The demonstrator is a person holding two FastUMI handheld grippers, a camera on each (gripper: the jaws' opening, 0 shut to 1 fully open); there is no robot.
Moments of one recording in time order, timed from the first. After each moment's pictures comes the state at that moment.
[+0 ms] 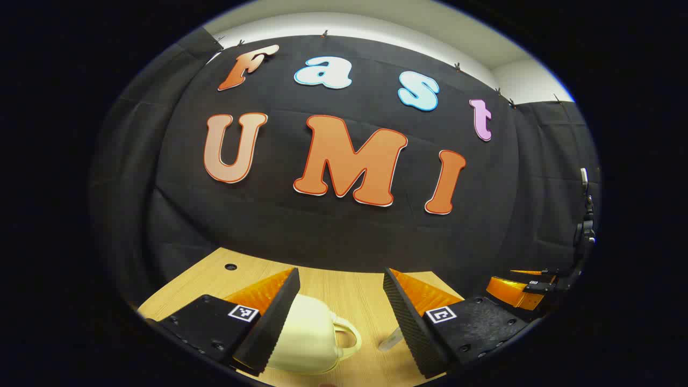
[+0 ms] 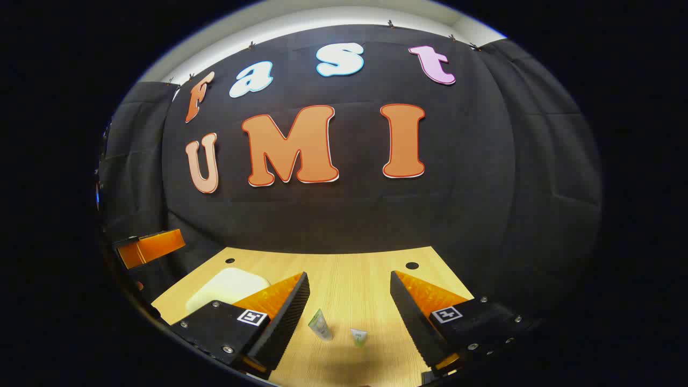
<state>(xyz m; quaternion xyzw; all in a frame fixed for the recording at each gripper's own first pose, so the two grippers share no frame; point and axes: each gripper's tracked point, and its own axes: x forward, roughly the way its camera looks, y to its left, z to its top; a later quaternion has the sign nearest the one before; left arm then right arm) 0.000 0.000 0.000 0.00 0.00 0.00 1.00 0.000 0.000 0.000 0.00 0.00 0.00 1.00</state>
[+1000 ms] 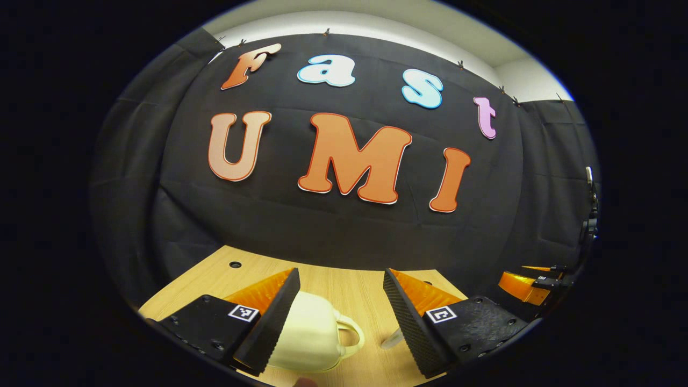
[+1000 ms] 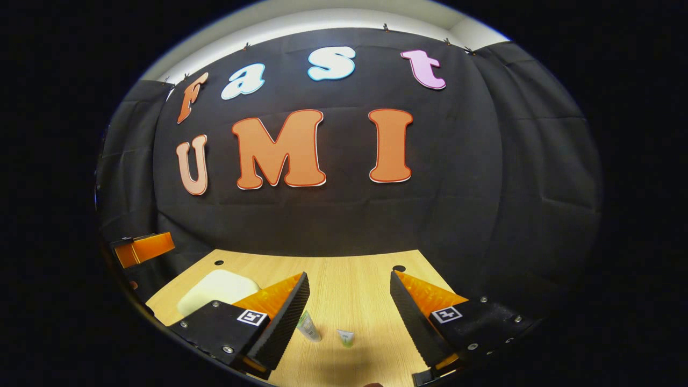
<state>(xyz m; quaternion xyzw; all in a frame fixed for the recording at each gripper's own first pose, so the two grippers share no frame) -0.002 -0.001 -0.001 -0.01 0.01 0.00 1.00 -0.005 -0.018 0.007 0.00 -0.01 -0.03 1.00</state>
